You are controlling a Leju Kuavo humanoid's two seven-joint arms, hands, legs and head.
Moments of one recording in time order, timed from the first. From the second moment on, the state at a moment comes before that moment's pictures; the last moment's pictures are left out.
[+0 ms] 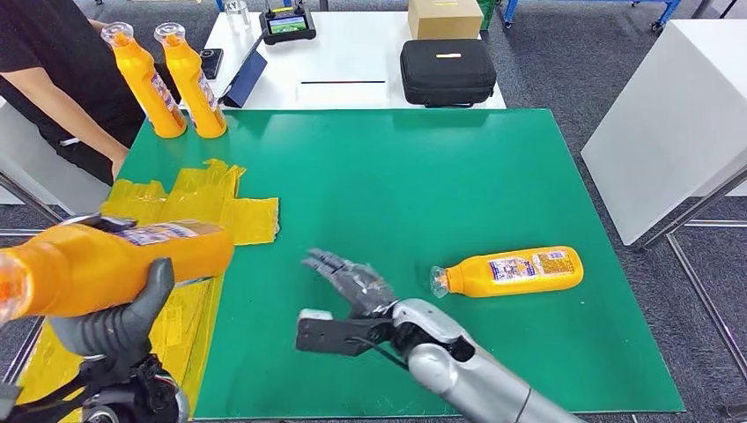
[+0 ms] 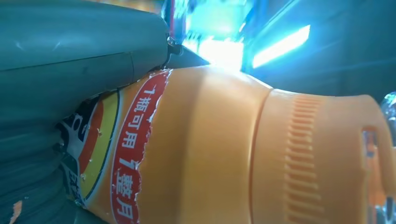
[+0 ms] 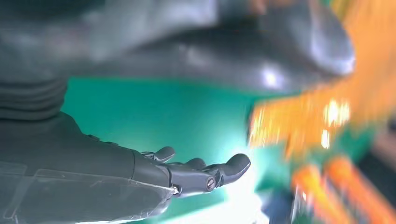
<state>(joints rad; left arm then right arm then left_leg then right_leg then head) 0.09 0.13 -0.41 -2.11 0.09 0.62 -0.51 -0.43 -0.06 0.96 -1.30 0.42 -0.14 0.06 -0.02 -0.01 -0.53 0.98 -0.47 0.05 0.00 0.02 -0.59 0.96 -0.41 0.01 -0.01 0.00</state>
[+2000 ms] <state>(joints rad) -0.02 0.27 -0.37 -1.52 -1.10 -0.02 0.04 0.39 -0.38 -0.04 -2.15 0.45 -0.05 -0.22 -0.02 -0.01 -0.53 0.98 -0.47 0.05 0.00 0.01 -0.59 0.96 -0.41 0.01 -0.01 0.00</state>
